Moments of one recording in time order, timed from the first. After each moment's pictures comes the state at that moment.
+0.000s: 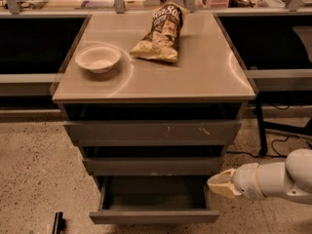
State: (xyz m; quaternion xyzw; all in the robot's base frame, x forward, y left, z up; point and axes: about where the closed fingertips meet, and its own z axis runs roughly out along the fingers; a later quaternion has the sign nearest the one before) arm 0.417 -0.184 0.597 -0.41 0.82 0.27 0.29
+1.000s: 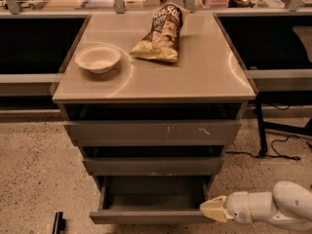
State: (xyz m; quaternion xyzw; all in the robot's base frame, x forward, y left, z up) arm 0.385 -0.174 0.476 -0.35 0.80 0.40 0.28
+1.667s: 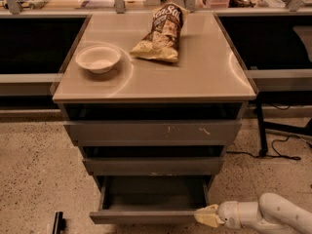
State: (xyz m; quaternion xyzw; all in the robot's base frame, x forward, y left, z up) arm 0.393 -0.169 0.383 -0.30 0.80 0.45 0.26
